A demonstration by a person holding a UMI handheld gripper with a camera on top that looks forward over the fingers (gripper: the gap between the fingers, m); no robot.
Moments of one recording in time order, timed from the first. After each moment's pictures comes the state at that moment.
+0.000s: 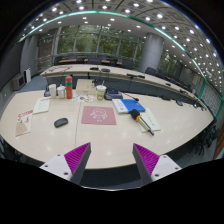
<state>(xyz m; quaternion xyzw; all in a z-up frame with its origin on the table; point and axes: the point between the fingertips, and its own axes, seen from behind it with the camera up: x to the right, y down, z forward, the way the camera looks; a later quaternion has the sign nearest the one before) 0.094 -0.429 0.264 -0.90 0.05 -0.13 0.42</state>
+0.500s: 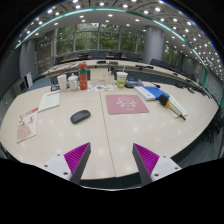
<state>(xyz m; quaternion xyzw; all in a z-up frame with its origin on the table) -0.058 -0.347 0.114 -0.90 0.08 -0.08 0.41</state>
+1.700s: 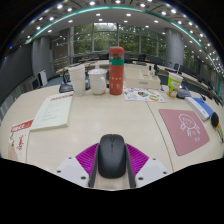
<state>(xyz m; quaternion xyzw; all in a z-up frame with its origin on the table) -0.188 -0.033 -0.013 -0.90 0.01 -0.01 0.43</state>
